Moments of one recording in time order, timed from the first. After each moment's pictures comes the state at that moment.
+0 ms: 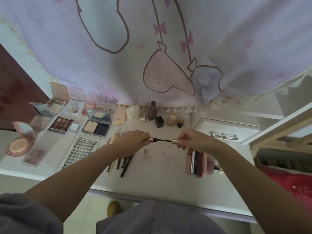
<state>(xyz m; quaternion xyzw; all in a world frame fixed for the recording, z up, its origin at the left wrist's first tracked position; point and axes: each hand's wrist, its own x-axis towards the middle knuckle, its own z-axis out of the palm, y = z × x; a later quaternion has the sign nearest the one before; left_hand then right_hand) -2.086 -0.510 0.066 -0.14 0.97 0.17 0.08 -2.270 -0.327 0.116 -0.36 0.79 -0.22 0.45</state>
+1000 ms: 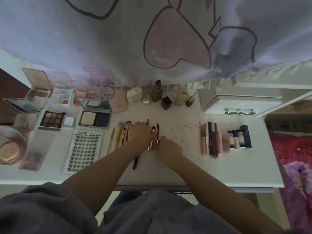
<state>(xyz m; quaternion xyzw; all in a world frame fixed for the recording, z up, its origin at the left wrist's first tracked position) -2.109 -0.513 0.002 -0.28 0.94 0.04 0.19 -2.145 -0.395 -0.001 -0.29 0.89 -0.04 0.34</state>
